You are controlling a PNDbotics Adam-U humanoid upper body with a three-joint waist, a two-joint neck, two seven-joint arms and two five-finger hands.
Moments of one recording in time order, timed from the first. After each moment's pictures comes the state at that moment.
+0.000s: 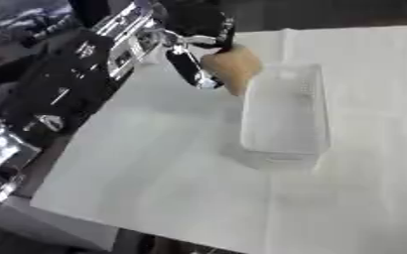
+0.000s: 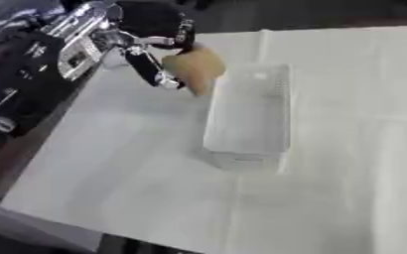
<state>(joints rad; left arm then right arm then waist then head) -0.97 0.87 -0.35 -1.30 -0.71 -0.65 -0.30 -0.73 -0.13 0.07 -1.99 -0.40 -0.81 -0.10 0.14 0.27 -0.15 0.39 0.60</state>
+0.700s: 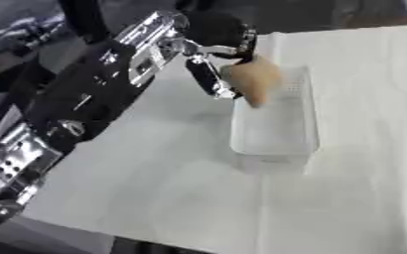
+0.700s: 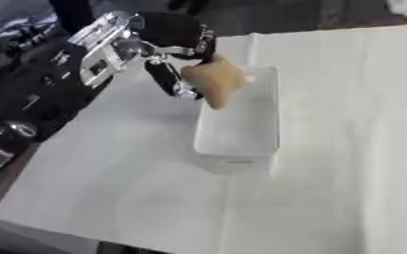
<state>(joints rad) -0.99 0.81 -0.37 -1.27 -0.70 -0.70 -0.28 -0.76 -0.11 0.07 -1.99 -0.41 -0.82 -0.09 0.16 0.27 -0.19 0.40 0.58</state>
